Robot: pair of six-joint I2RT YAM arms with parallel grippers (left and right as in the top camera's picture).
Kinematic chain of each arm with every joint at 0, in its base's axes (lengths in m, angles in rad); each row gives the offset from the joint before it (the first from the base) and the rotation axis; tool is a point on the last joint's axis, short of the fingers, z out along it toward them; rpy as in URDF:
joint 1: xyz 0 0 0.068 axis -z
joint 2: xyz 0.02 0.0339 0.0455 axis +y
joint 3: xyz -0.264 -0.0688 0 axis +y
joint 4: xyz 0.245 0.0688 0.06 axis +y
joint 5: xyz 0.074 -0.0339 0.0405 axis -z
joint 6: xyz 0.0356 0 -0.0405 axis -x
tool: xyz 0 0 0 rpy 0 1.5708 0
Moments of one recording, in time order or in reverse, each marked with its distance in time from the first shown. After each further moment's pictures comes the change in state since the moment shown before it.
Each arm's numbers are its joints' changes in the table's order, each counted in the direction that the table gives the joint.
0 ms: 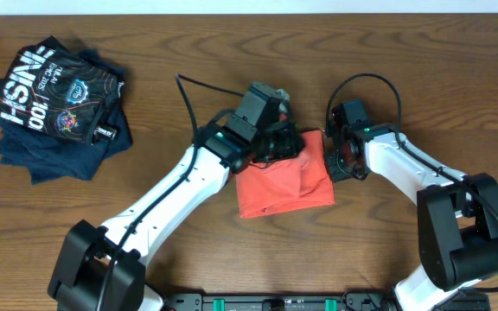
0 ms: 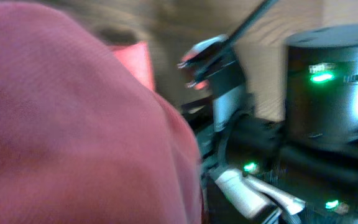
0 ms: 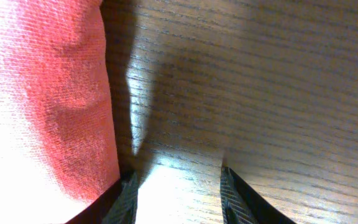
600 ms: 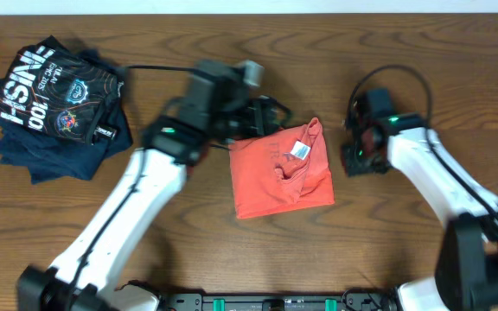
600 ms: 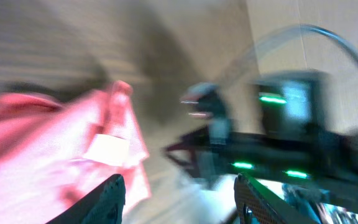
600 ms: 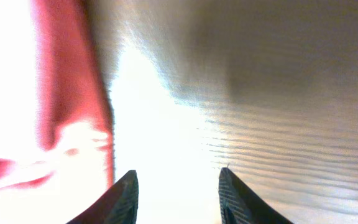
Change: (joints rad) left arm -0.223 -0.166 -0.006 0.023 0.187 -0.129; right arm 0.082 -0.147 -0.101 0.234 -0.043 -0.029
